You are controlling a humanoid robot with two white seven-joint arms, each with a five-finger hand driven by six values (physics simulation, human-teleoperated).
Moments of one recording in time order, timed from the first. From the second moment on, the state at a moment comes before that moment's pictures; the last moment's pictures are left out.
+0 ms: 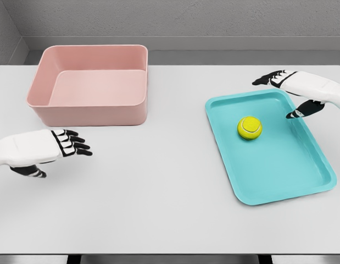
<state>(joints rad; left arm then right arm) -0.29 1.19 -0.54 -1.77 -0.36 -0.61 -0.34 -0.73 -0.95 0.76 -1.28 0.16 -0.61 0.34</state>
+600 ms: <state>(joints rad) -0.31 1.16 -0.54 -1.77 -0.44 -0.61 -0.10 -0.73 -0.96 0.87 -1.29 0.17 -0.61 0.40</state>
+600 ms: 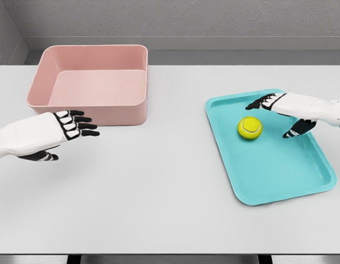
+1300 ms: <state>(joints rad) -0.30 1.23 -0.61 -1.77 -0.47 -0.61 -0.09 -0.83 -0.85 0.94 -1.26 0.17 -0.61 0.48</state>
